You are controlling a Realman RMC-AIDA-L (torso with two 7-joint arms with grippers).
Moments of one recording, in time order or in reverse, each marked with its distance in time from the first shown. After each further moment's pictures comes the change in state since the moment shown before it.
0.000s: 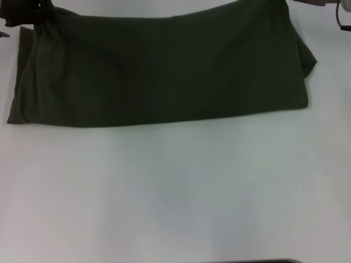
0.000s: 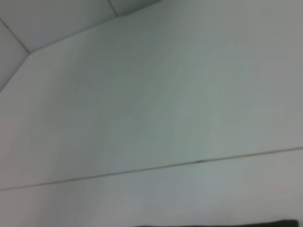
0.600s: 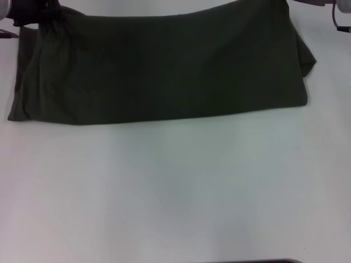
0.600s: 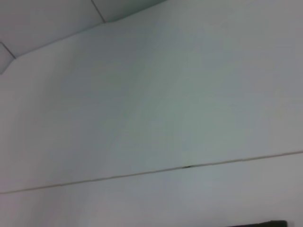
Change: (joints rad) left arm -0.006 -0.024 0.000 -0.024 0.001 -0.066 0.007; right arm 0.009 0.007 -0.033 0.030 0.000 0.074 -0.002
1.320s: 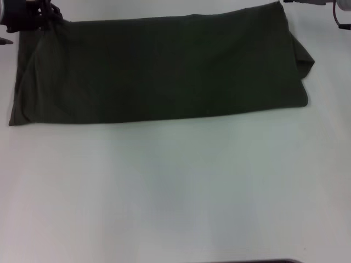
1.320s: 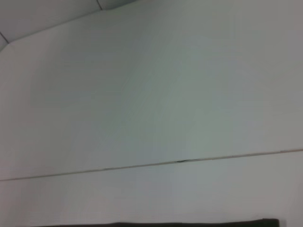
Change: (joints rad) left arm 0.029 -0.002 -0.011 0.008 -0.002 -0.010 -0.003; right arm 0.032 -0.030 -0.020 0.046 -0.028 0.005 0.013
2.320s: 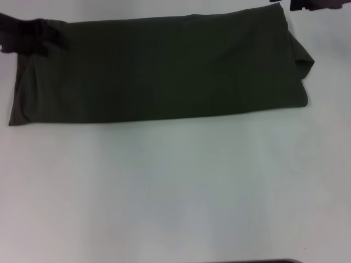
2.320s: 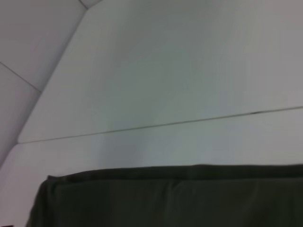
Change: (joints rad) left arm 0.048 0.049 -0.003 0.094 -0.070 0.328 0.066; right arm -0.030 -0.092 0.206 -0.118 0.011 -0.561 0.010
